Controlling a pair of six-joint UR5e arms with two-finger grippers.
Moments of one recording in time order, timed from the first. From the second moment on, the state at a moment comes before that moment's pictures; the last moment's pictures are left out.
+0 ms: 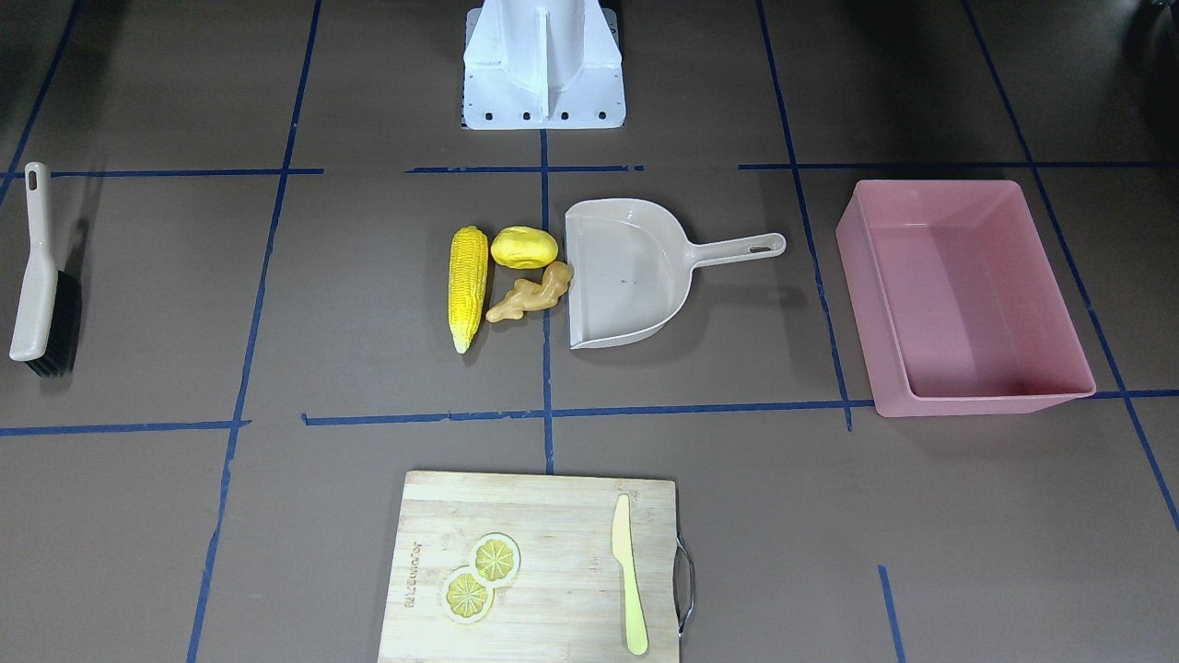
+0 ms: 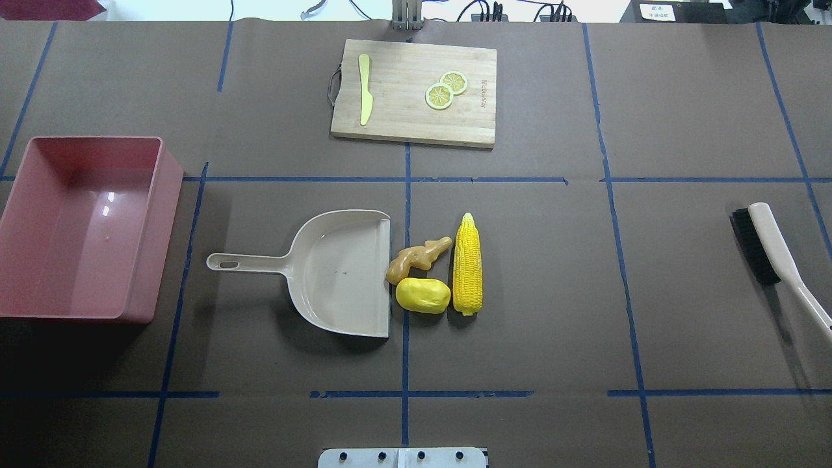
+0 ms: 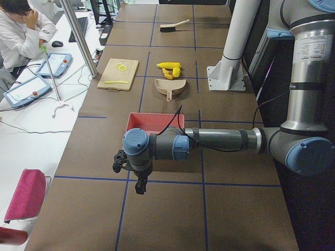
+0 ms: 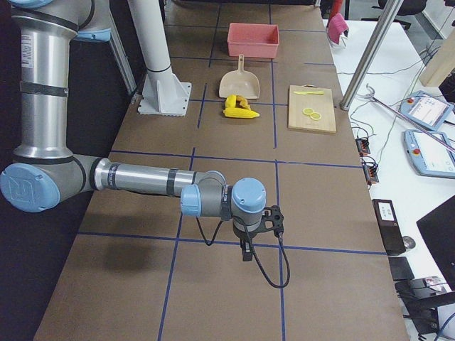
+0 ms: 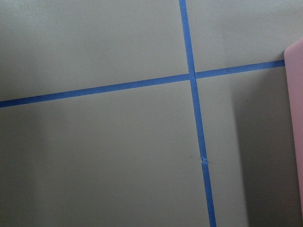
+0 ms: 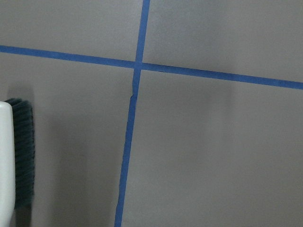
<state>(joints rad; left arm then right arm) -1.60 -1.55 -1.59 -1.55 -2.33 0.18 1.58 -1.68 1.62 -1.49 2.33 -0.11</state>
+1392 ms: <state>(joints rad) -1.58 -1.59 -1.56 -1.59 -2.34 0.16 1.58 -1.68 1.62 -1.49 2.36 -0.09</state>
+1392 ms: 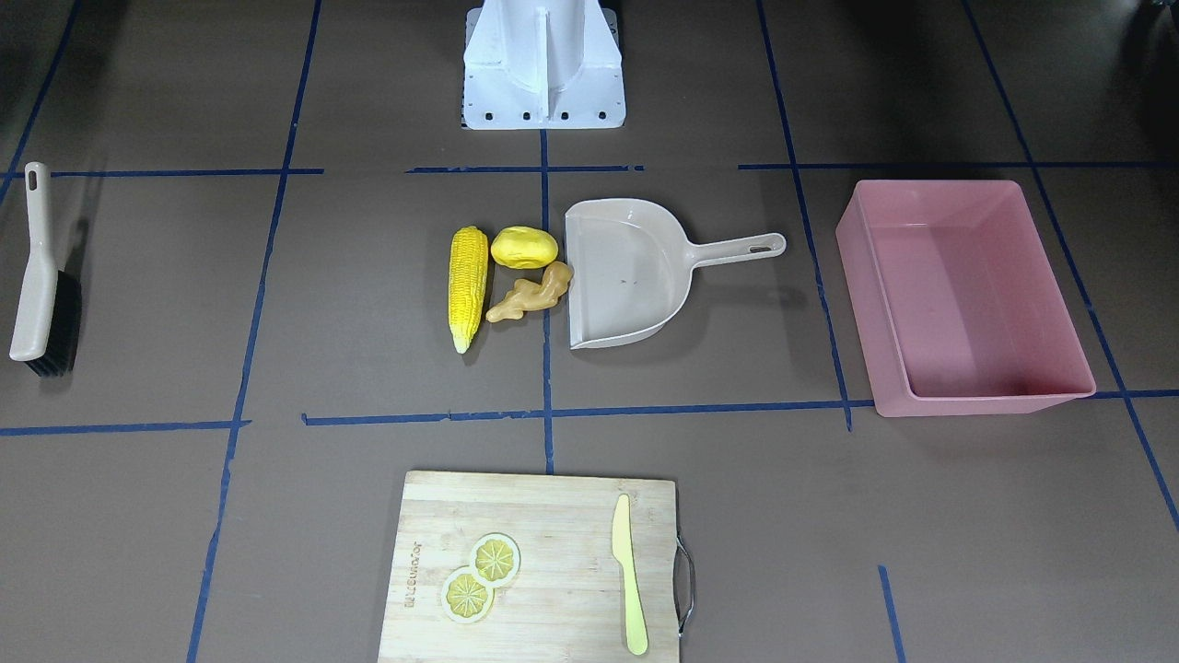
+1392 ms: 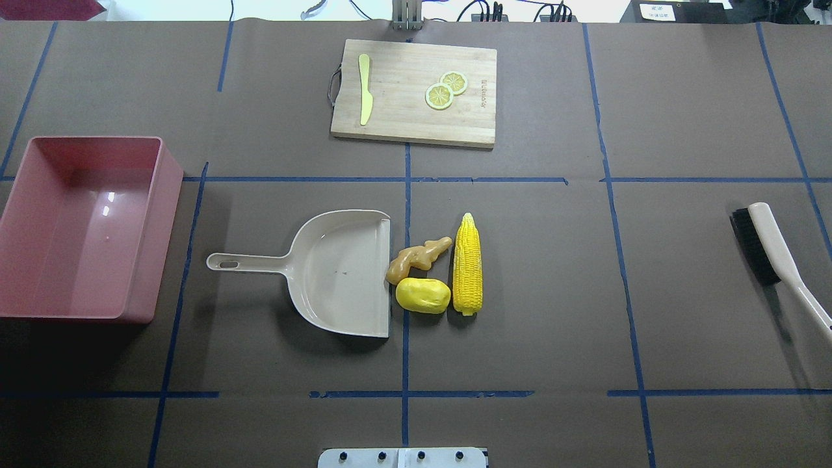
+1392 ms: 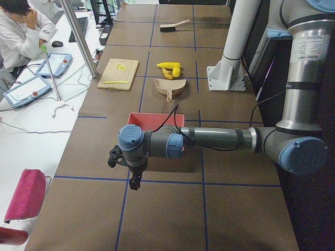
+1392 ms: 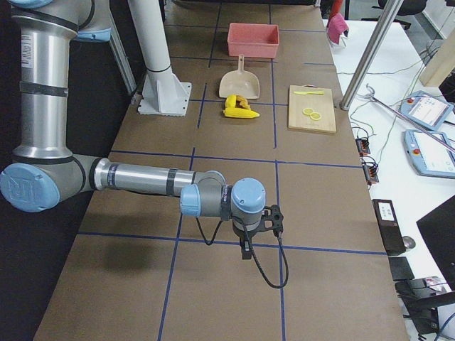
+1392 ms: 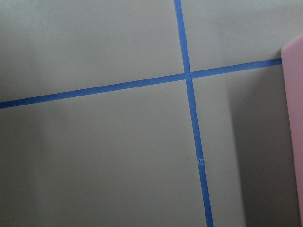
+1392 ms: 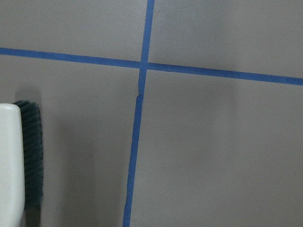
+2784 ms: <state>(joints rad) -1.34 -1.75 -1.60 -1.98 -2.34 -0.11 1.57 -1.68 1.73 -1.49 2.40 0.01</state>
